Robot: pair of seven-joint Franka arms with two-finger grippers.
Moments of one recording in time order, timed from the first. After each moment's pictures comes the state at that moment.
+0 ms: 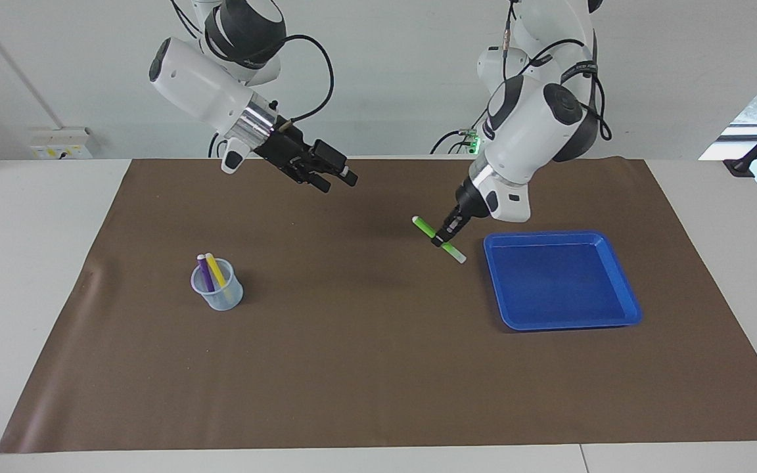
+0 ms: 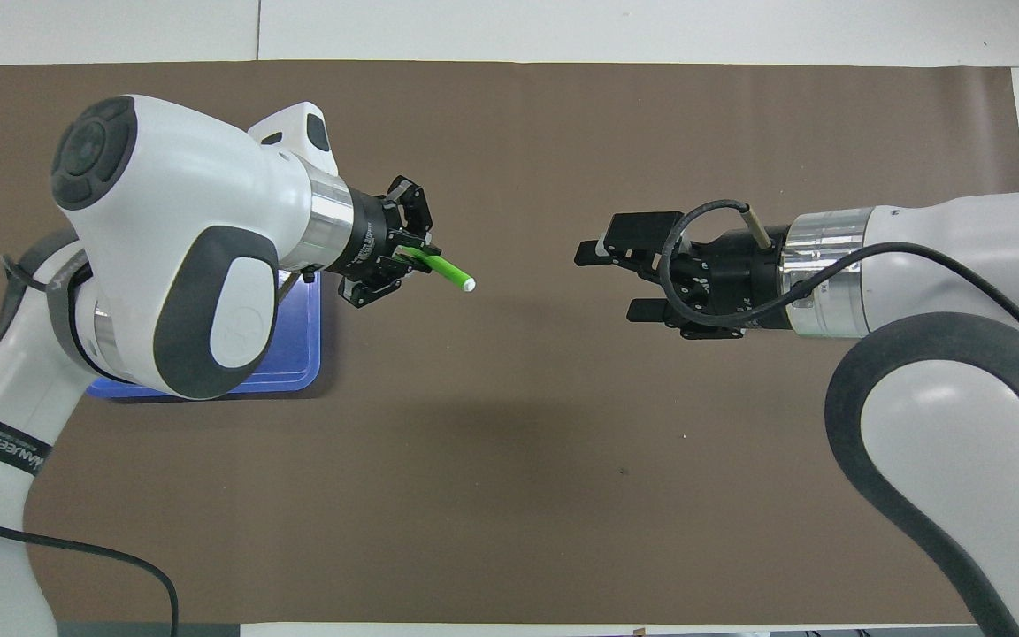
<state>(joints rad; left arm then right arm) -0.48 0.18 -0.03 -1.71 -0.45 2.10 -1.26 0.28 -0.09 0.01 -1.96 0.86 2.10 0.43</state>
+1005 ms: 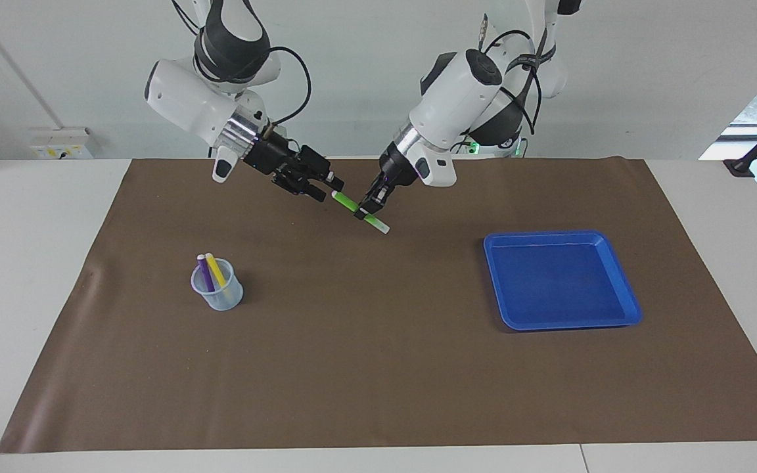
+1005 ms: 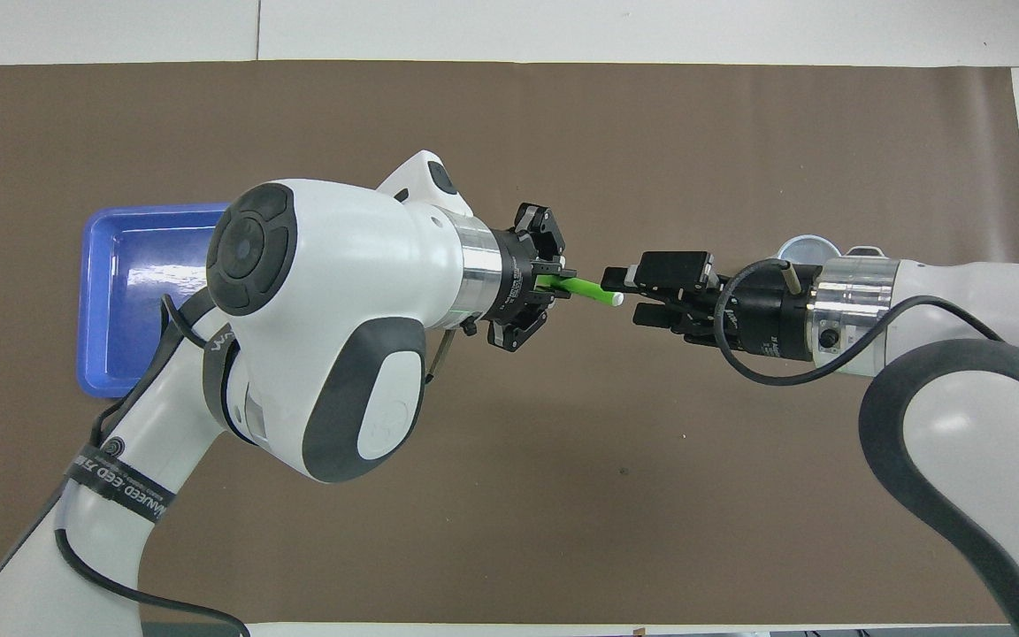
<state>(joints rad) -0.66 0.19 -0.03 -1.69 -0.51 2.27 -1.60 0.25 -0.17 0.00 -2.16 1.06 2.20 0.12</state>
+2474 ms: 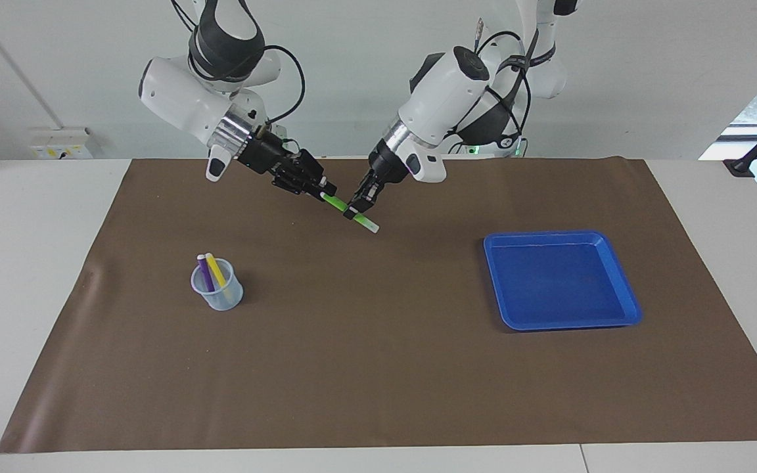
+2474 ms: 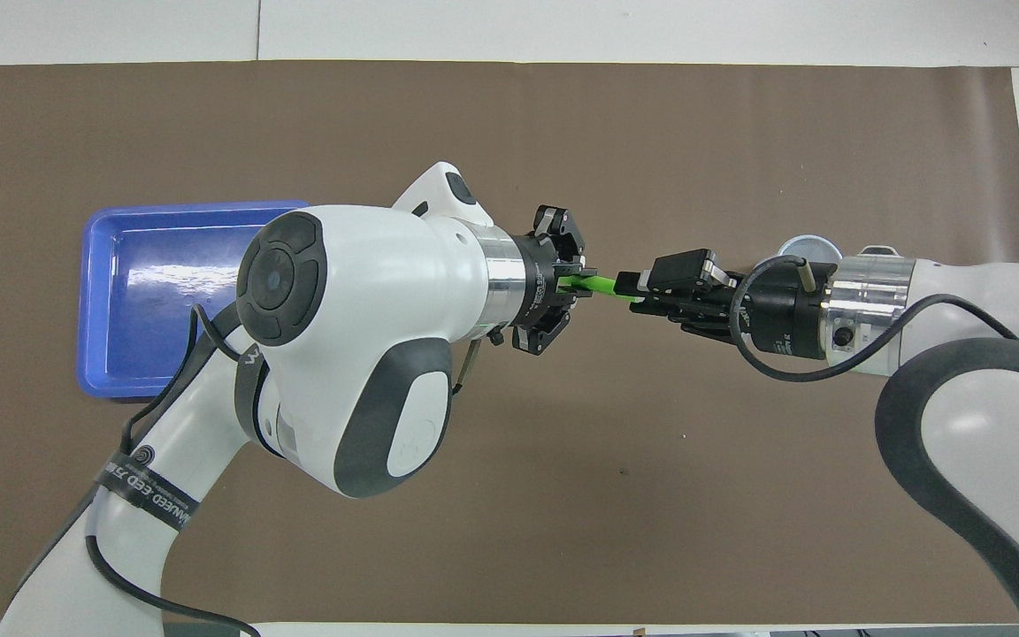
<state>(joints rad) -0.69 0.19 -0.03 -1.70 -0.51 2.33 -1.64 0.24 -0.17 0.00 -2.16 1.07 2.20 0.12</state>
